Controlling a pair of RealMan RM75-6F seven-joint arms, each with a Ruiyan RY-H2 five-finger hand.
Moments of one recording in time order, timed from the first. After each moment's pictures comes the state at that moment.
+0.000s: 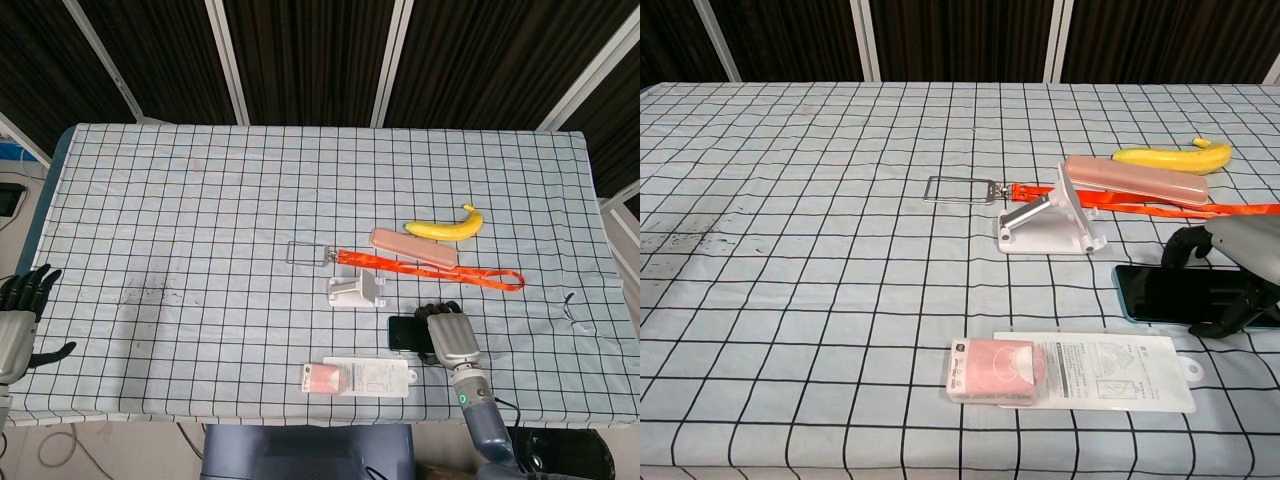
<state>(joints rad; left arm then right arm) -0.13 -1.10 -0.04 -1.63 1.46 1.42 0.06 0.42 -1.55 0.07 -1.66 -0.96 1.17 -0.65</state>
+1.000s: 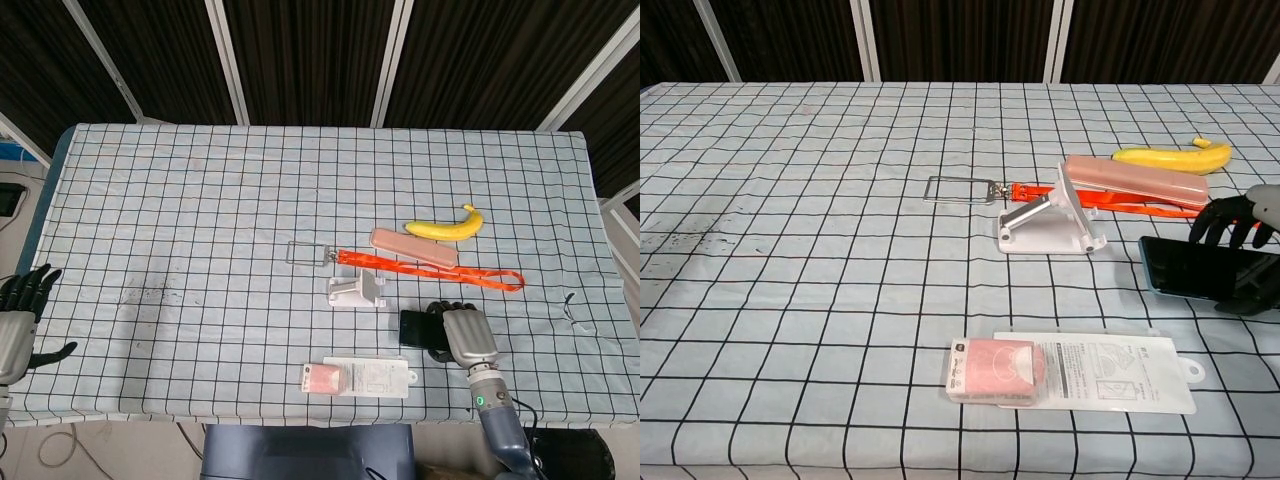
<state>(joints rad) -0.13 -1.10 -0.04 -1.63 1.47 1.43 0.04 0.39 -1.46 0.08 -1.73 -1.09 1.25 -0.50</state>
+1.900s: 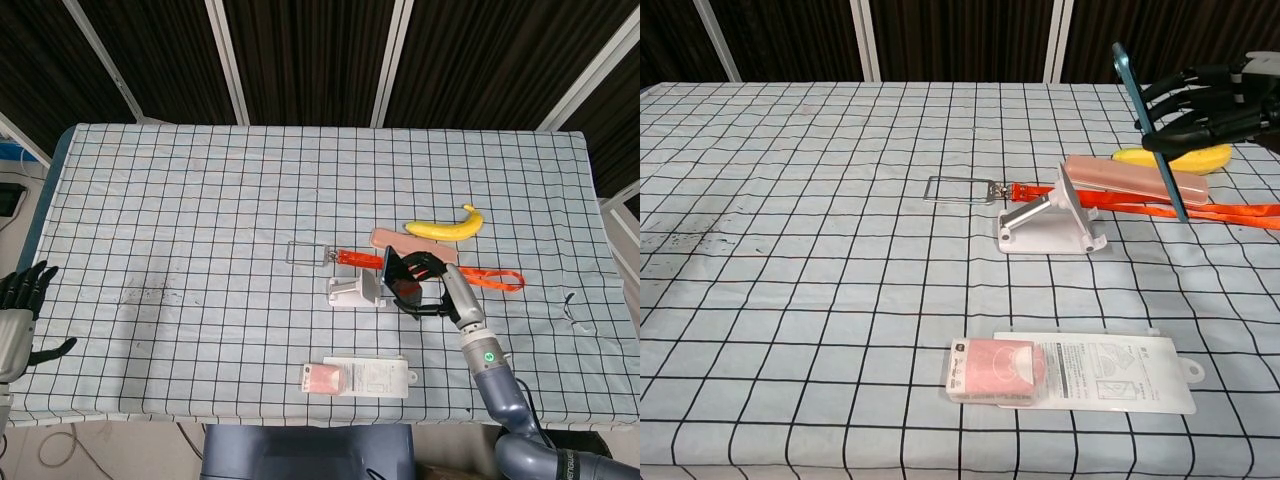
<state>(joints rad) -0.12 -1.13 -0.06 -1.61 1.45 1.45 0.05 0.43 -1.37 0.36 -1.80 -1.09 0.98 0.38</state>
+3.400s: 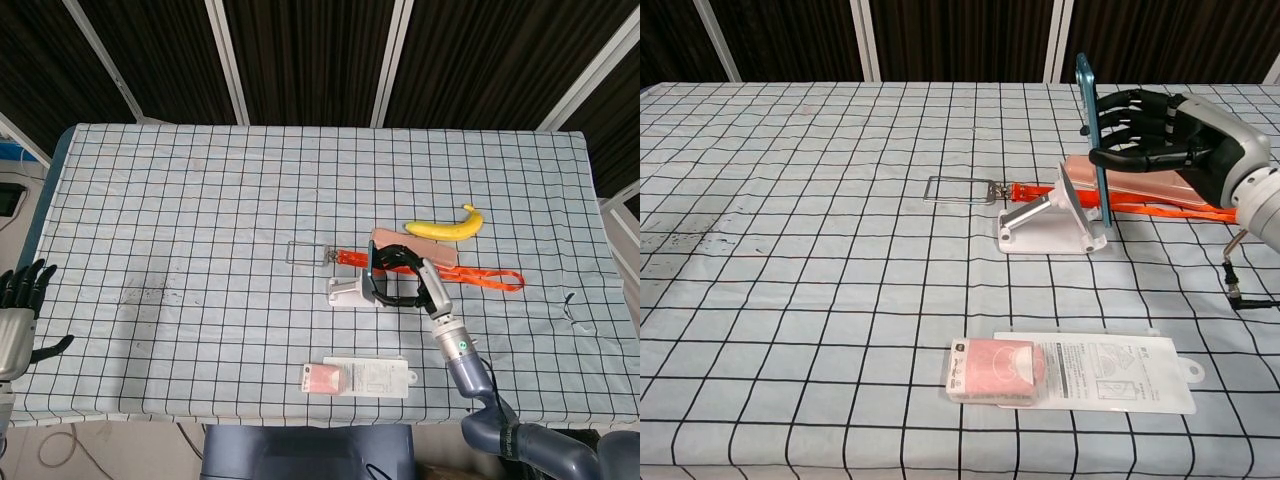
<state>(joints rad) -0.12 -1.18 -0.07 -1.55 1.46 1.47 0.11 0.53 -1.72 0.25 -1.18 -1.45 1.13 0.97</state>
